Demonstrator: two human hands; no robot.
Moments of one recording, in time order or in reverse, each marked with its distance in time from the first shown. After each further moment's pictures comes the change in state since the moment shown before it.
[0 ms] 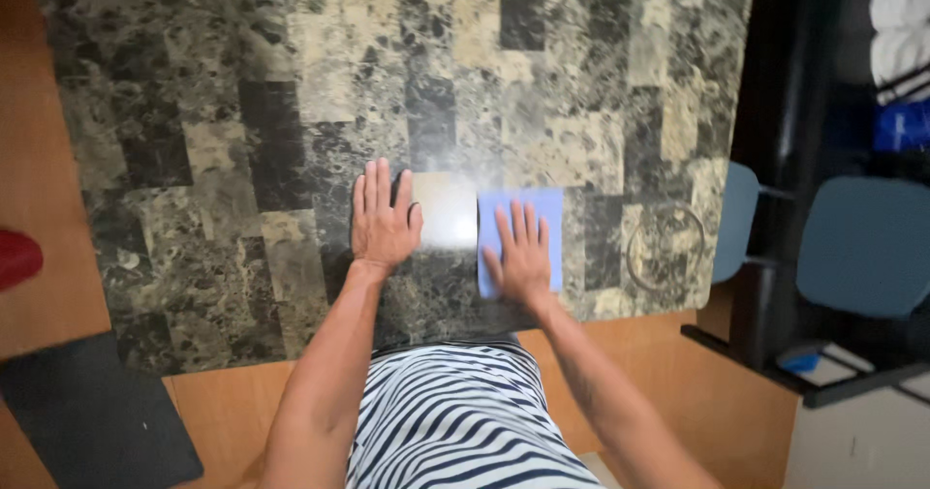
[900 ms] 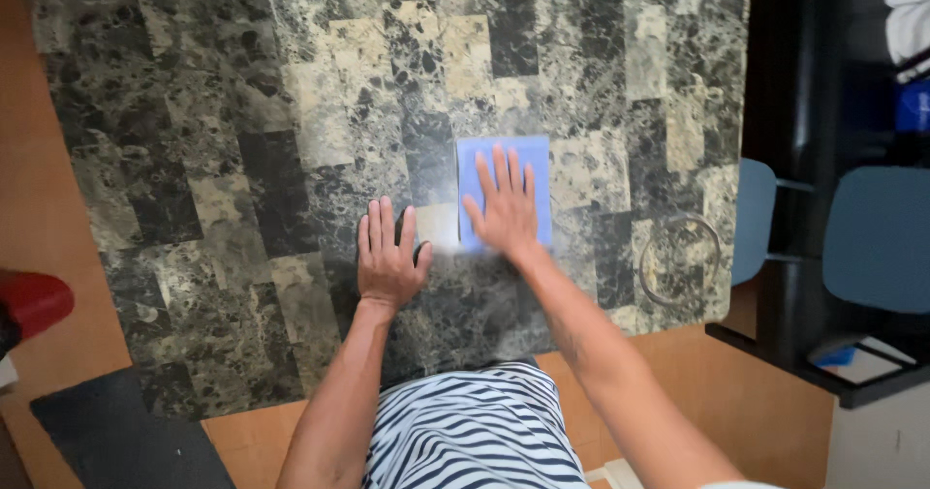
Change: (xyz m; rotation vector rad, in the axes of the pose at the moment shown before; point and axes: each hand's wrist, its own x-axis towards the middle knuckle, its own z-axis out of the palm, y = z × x) left_hand 0.011 -0.001 -0.012 0.038 -0.019 0.039; right_hand 0.154 -0.010 -0.001 -0.030 0.365 -0.005
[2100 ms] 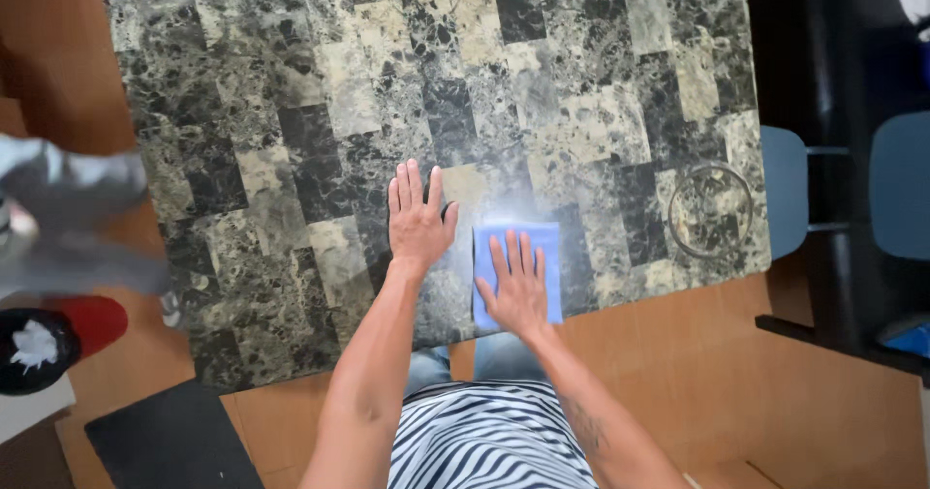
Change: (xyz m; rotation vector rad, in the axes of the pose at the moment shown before) left_hand -0.022 -0.005 0.015 -0.017 -0.026 0.009; right_hand -0.201 -0.116 -0.062 0.069 -0.067 0.134
